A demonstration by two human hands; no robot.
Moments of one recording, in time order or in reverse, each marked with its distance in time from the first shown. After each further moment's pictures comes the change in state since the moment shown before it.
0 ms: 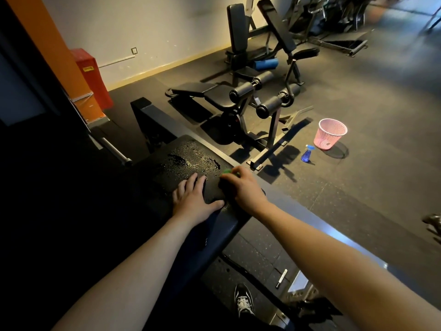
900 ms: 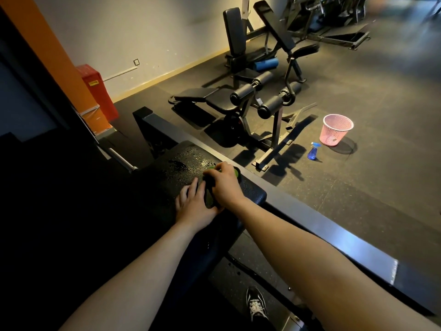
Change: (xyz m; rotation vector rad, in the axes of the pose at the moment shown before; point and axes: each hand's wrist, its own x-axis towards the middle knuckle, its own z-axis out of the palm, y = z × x) left_hand -0.006 0.005 0.002 0.014 -0.010 -0.007; right_hand 0.038 -0.046 0.022 0.149 0.007 0.187
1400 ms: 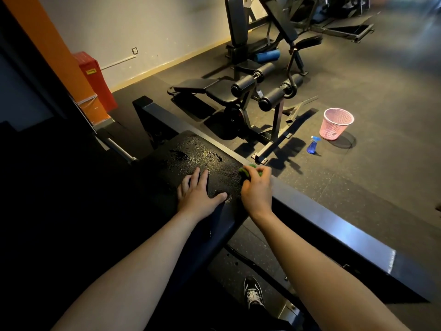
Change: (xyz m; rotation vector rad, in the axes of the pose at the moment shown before) left_hand -0.002 -0.002 0.001 -0.002 0.018 0.012; right_hand -0.063 0.030 -0.017 0.089 0.336 0.314
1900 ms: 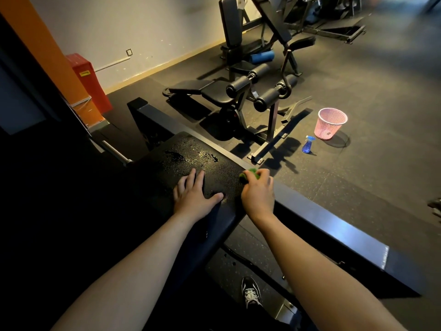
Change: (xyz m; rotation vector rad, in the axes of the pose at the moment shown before) left_hand -0.001 0.002 -0.002 -0.011 -0.012 -0.003; right_hand -0.002 0.013 -0.005 -0.212 -0.056 0.004
